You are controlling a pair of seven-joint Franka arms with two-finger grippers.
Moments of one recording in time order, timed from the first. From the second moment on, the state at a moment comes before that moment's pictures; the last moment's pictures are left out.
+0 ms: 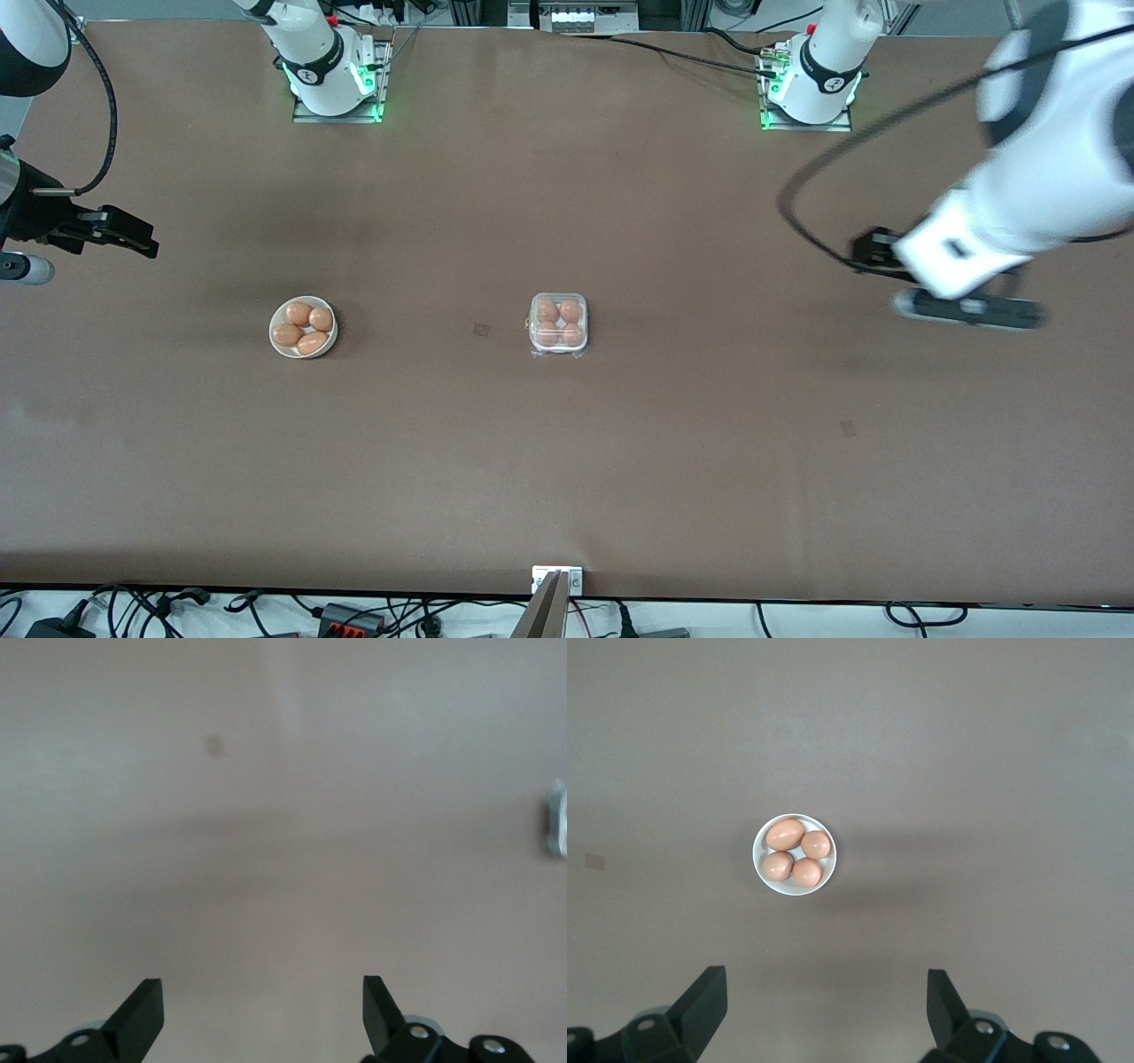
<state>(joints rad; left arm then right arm) -0.21 0.29 0.09 -1.30 0.01 1.46 -0.05 -0.06 0.08 0.02 -1.61 -0.03 1.65 0.00</state>
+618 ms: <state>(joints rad) -0.08 0.19 0.08 -1.43 -0.02 1.51 0.04 -0.08 0.08 0.05 -1.62 -0.03 1.65 0.00</state>
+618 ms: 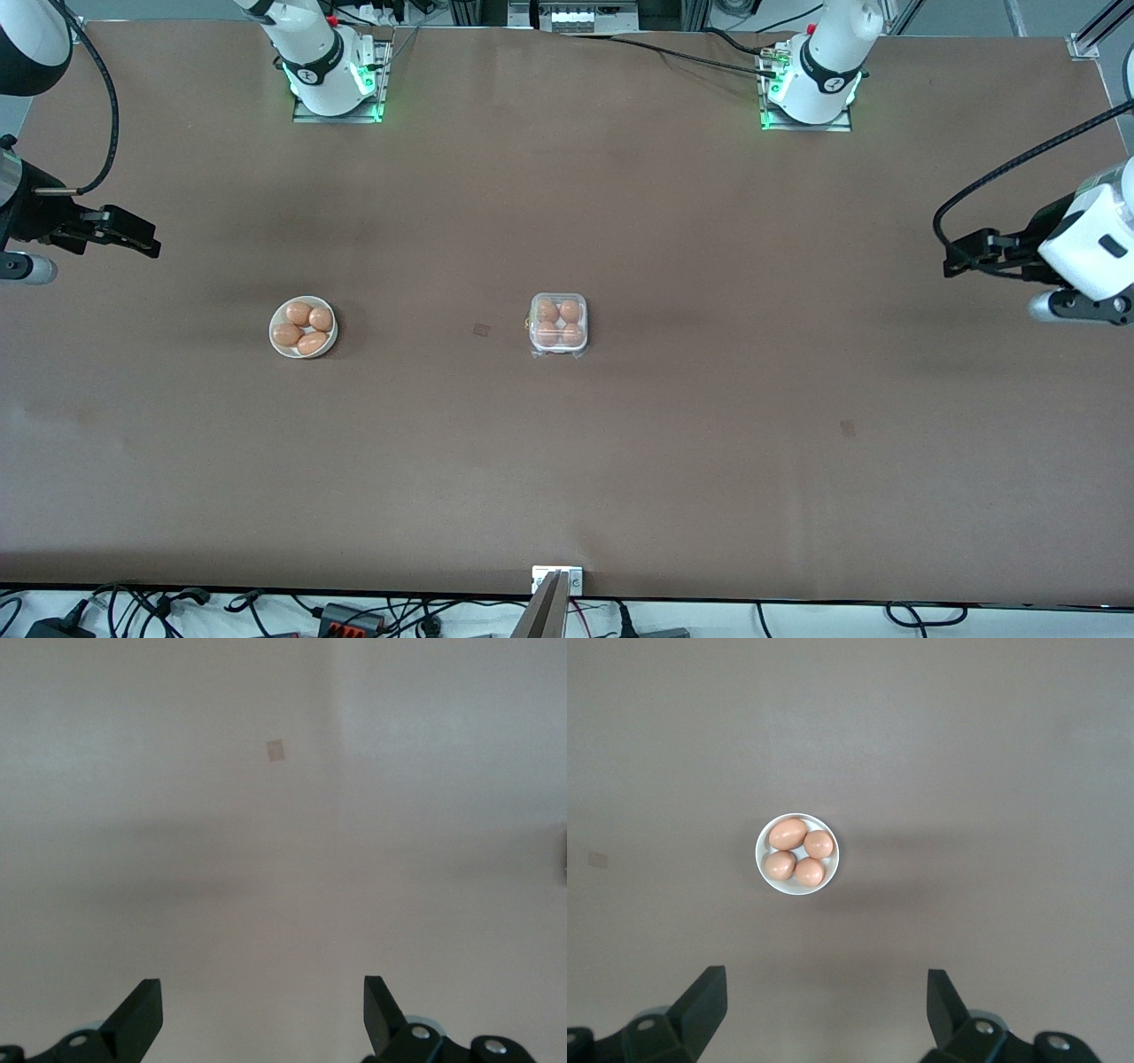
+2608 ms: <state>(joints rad) 0.02 -0.03 -0.04 -1.68 -0.02 1.61 -0.01 -0.09 -0.04 0.05 -1.75 -0.03 1.68 0.00</state>
